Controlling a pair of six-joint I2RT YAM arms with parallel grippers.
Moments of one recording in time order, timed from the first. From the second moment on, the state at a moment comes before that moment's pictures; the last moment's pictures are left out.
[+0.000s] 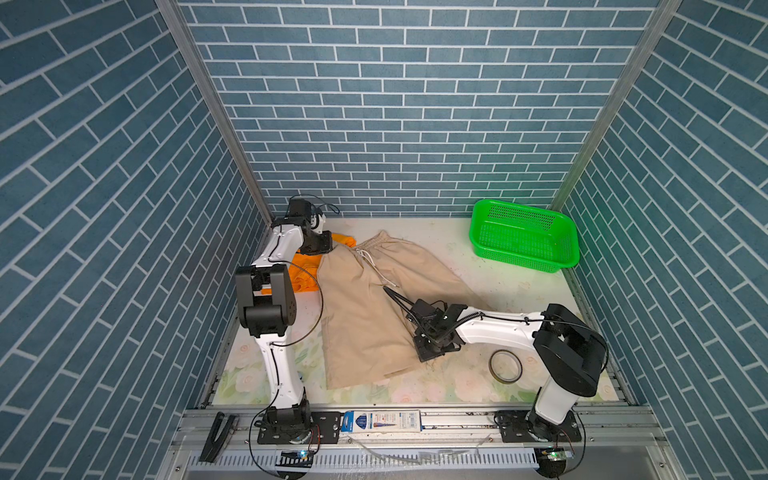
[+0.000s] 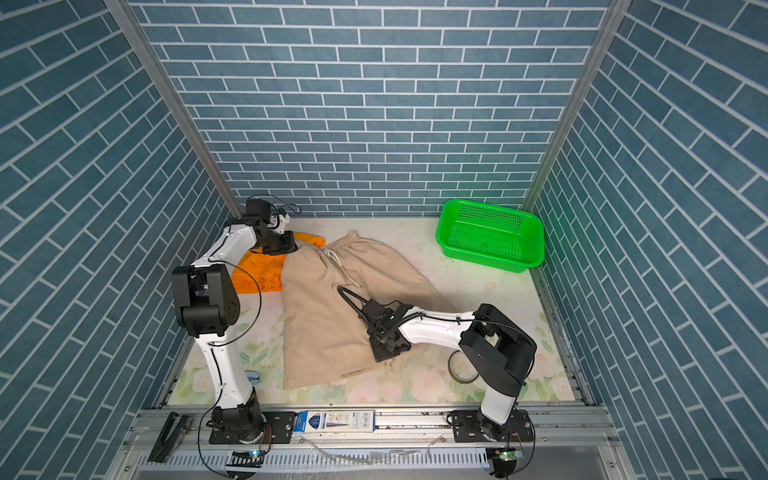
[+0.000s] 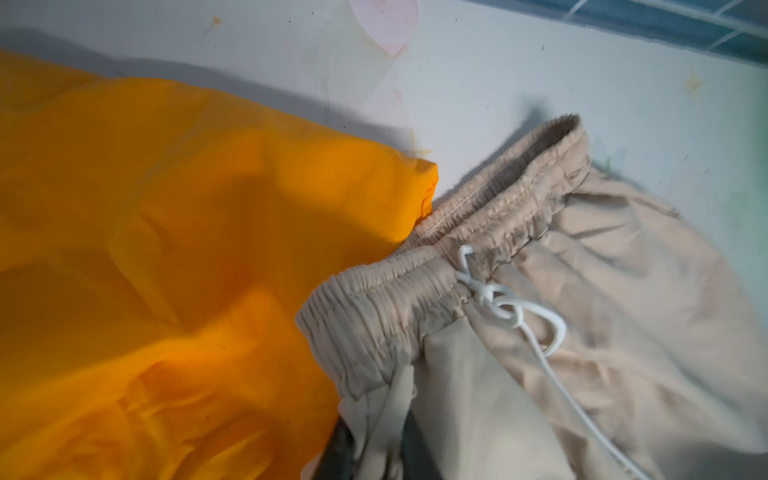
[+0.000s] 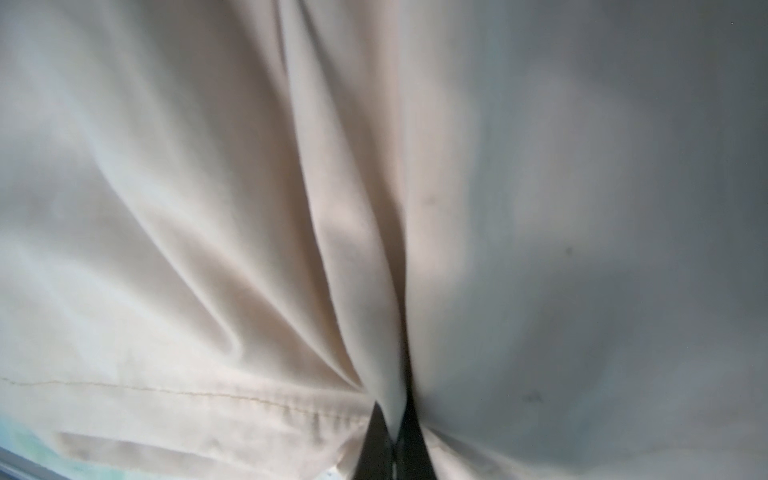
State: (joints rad) left arm 0.05 2.09 1.78 -0.78 0.31 -0.03; right arm 1.02 1.73 1.01 -0.63 -0.05 0.59
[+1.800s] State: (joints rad) left arm 0.07 1.00 0.68 -0.65 0.12 -0.50; right arm 0.50 1.47 1.19 -0.81 -0.12 0.24
